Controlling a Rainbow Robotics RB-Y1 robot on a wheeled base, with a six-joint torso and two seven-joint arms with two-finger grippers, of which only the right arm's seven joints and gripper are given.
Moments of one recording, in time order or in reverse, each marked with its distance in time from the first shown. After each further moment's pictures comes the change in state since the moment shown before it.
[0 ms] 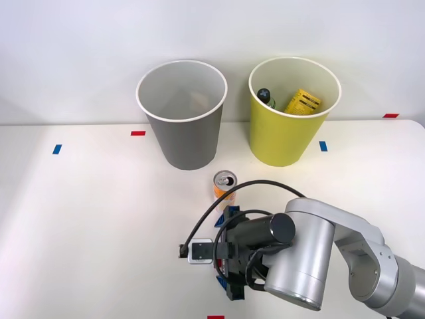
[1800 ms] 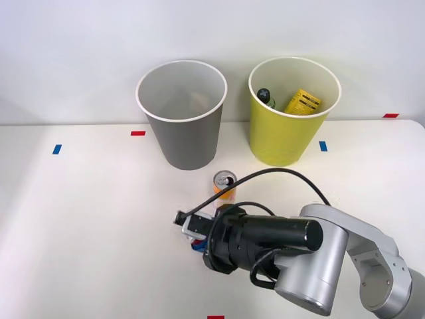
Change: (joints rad) arm 0.100 -0.012 -0.070 -0.014 0.021 -0.352 -0.229
